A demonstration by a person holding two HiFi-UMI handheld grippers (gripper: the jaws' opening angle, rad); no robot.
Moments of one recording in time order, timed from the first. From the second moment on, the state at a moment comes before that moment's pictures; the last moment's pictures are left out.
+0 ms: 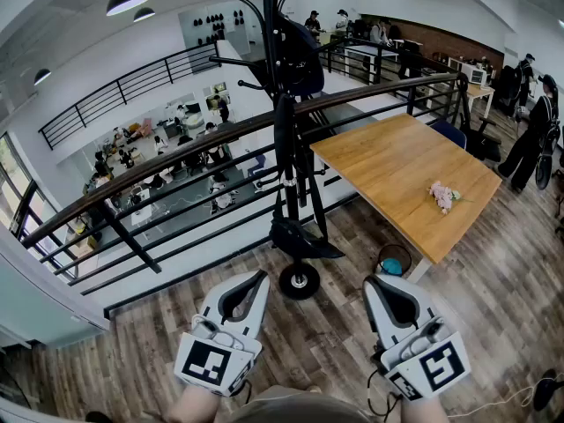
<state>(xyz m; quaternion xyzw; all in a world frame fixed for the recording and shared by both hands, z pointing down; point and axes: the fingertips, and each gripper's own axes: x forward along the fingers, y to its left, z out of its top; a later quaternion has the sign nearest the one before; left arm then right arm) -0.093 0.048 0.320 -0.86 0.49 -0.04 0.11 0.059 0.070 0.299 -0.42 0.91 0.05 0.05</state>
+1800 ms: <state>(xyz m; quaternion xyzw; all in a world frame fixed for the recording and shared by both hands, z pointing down) -0.142 -0.151 0.343 -0.86 0.51 -0.02 0.04 0.018 -0.122 0.342 -0.45 0.89 0.02 -0.01</state>
